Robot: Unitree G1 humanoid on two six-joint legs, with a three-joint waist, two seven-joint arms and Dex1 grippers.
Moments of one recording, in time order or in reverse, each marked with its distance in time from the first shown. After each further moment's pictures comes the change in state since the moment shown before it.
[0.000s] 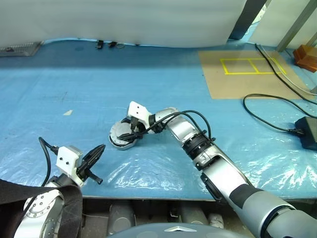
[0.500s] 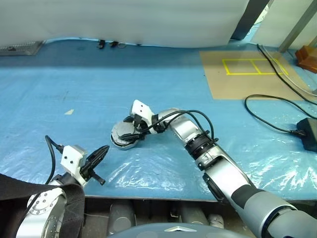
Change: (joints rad) left arm -0.013 0.001 -0.026 0.001 0.004 0.019 -0.011; right arm -0.001 -0.029 0.000 0.027 0.035 -0.038 0.015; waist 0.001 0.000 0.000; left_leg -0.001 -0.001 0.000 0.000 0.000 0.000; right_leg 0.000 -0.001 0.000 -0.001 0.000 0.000
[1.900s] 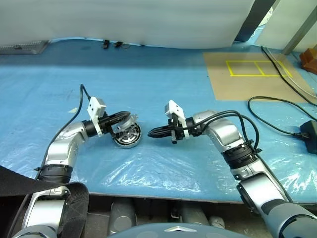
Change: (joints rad) left arm -0.800 0.093 -0.167 0.653 -0.023 0.082 -0.420; right arm 0.204 -0.361 -0.106 -0.507 0.261 0.388 0.209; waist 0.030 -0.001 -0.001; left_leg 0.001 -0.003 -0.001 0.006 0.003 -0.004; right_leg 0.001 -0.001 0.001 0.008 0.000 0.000
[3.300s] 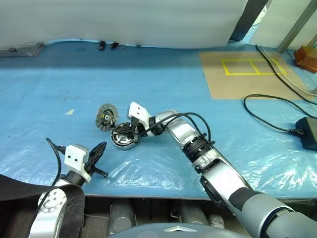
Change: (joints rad) left arm 0.728 -0.152 0.146 -0.505 0.085 -0.189 0.546; right arm -0.159 0.373 0.068 0.367 -0.218 -0.288 -0.124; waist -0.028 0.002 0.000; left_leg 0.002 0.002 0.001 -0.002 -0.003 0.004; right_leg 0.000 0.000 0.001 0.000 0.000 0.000
